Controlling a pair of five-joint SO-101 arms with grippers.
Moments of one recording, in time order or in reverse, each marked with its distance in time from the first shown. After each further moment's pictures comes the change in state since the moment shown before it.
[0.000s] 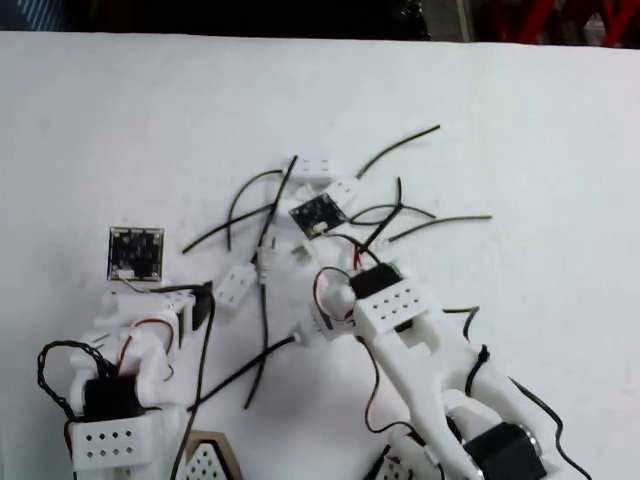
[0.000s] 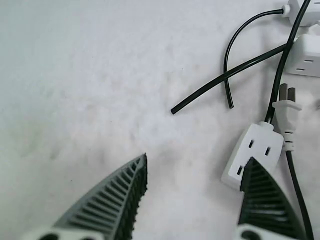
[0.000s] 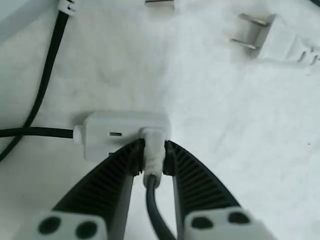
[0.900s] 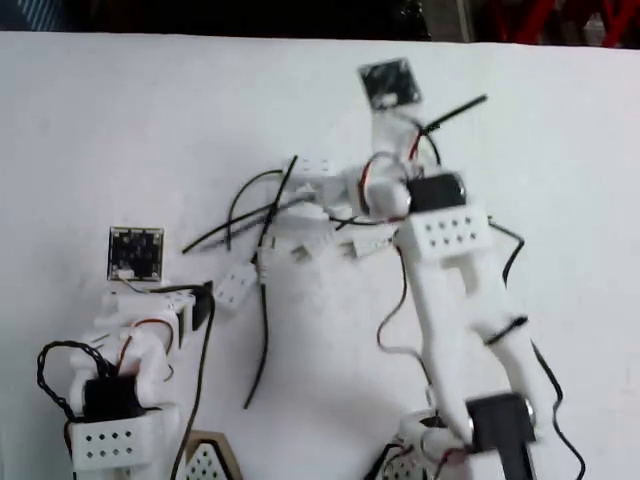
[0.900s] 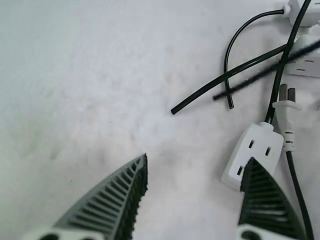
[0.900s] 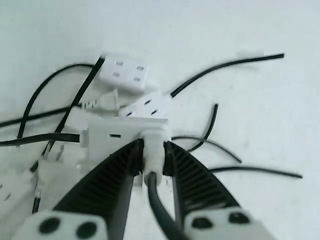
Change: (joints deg) left arm 0.0 0.0 0.0 0.0 0.0; right arm 17.4 6.7 -41.8 2.3 0.2
